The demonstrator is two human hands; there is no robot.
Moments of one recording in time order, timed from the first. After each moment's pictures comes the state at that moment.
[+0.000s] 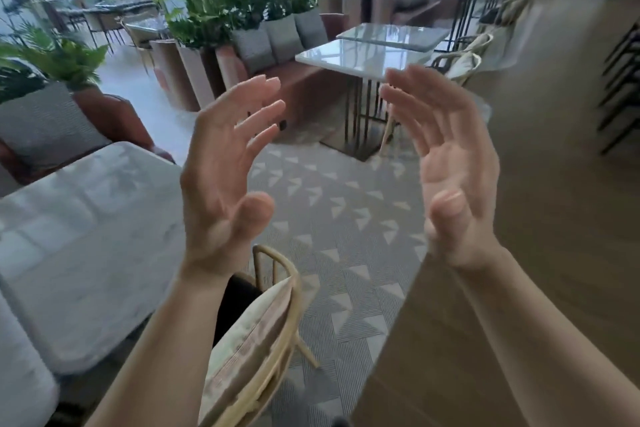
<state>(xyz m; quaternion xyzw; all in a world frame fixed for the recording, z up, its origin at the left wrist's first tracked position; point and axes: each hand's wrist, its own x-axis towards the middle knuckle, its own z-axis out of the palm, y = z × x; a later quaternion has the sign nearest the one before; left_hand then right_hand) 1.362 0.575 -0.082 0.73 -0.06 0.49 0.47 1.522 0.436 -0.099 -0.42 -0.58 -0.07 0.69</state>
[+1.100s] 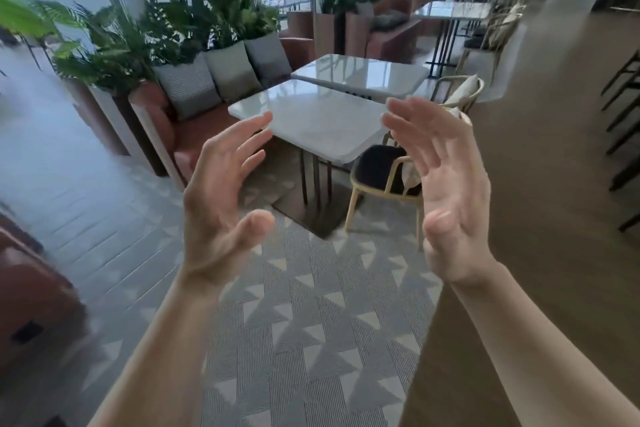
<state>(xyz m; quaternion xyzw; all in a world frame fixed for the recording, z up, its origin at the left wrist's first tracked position) 2.087 0.880 -0.076 0.74 -0.05 0.47 0.47 2.253 0.719 -0.085 -0.46 -0.56 -0.06 0.68</state>
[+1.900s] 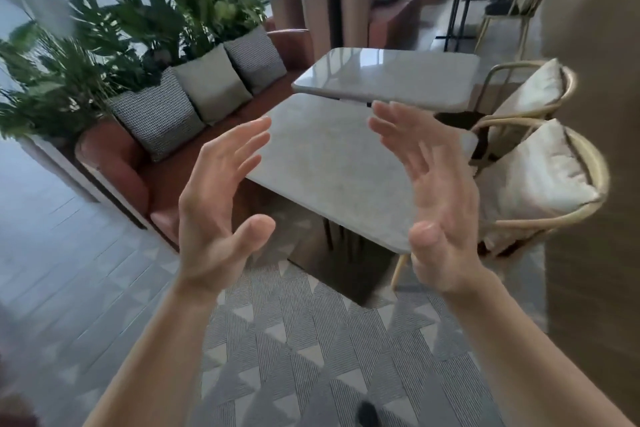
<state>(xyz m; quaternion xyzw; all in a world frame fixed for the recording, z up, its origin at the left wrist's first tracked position) 2.424 1.355 -0.130 0.79 -0.04 0.41 0.46 2.564 1.182 -0.155 -0.49 -0.51 -0.08 0.71</state>
